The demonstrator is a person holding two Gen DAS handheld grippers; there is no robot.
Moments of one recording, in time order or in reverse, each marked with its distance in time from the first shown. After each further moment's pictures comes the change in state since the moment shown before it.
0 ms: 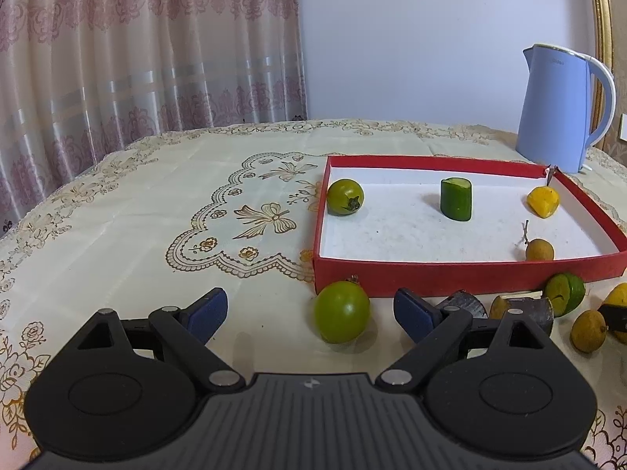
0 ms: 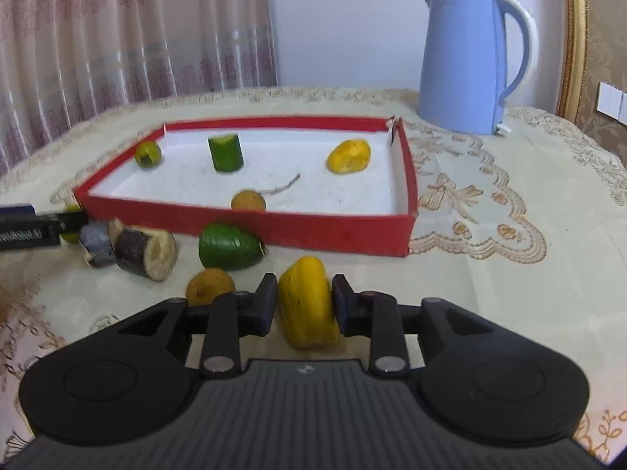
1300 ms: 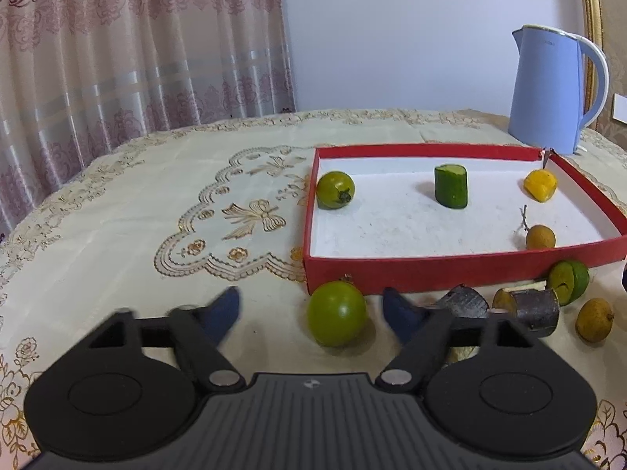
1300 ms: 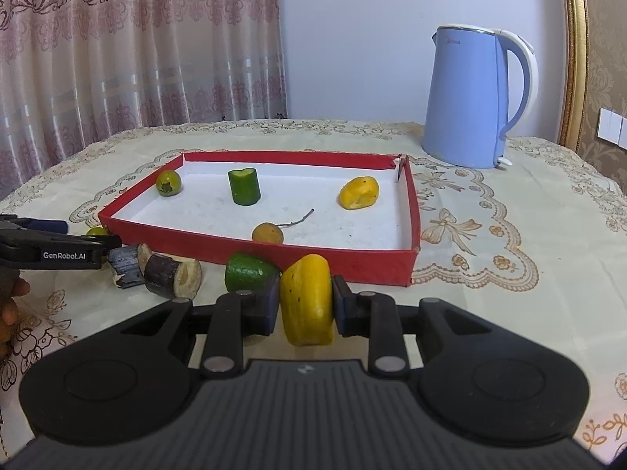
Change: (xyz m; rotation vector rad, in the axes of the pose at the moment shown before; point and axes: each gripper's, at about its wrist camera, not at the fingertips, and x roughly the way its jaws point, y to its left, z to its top) left arm 0.013 -0.004 0.003 0.056 0.036 -0.021; right arm -0.029 0.003 0.006 0.024 -0.101 0.032
